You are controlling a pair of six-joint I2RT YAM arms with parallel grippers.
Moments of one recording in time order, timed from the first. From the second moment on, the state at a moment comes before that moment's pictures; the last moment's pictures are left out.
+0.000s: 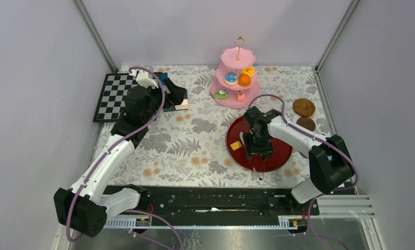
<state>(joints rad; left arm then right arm) -0.34 1.08 0.98 -0.06 0.03 -0.49 0.55 1.53 1.02 -1.03 -0.05 0.43</state>
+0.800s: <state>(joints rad) -0.34 1.08 0.98 -0.06 0.03 -0.49 0.55 1.63 1.02 -0.95 -0.01 0.43</state>
